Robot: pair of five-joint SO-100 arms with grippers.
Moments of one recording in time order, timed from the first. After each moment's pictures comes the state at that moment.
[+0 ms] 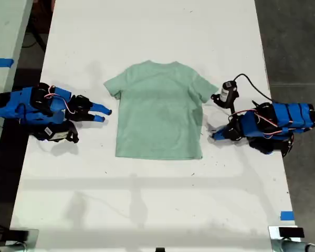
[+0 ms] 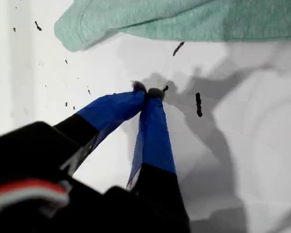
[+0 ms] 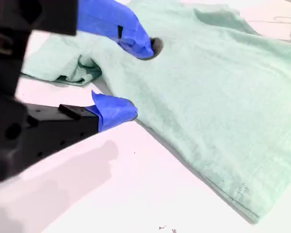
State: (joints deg) arm 0 -8.8 204.3 186.2 59.6 -14.9; arm 1 -1.9 200.2 174.1 80.4 -47.2
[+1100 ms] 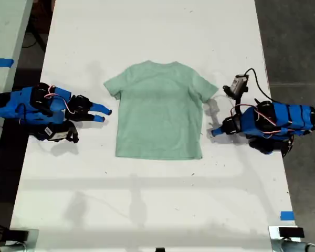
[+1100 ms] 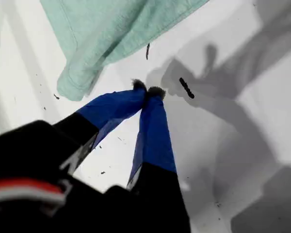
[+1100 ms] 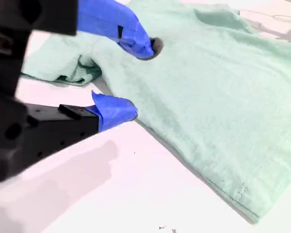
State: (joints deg) arm 0 -8.8 204.3 186.2 59.6 -14.9; arm 1 3.4 200.2 174.1 80.4 -18.7
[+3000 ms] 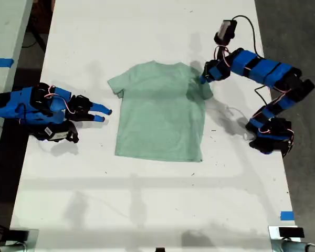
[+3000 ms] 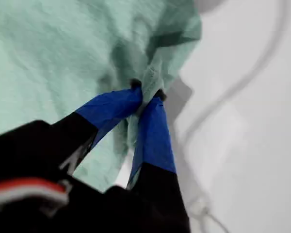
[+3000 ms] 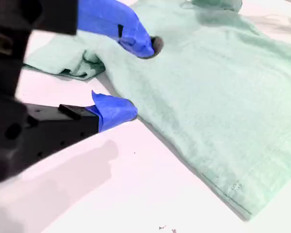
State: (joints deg) arm 0 -8.8 204.3 186.2 59.6 -14.9; arm 1 48.9 103.4 104.9 61.0 -44.0
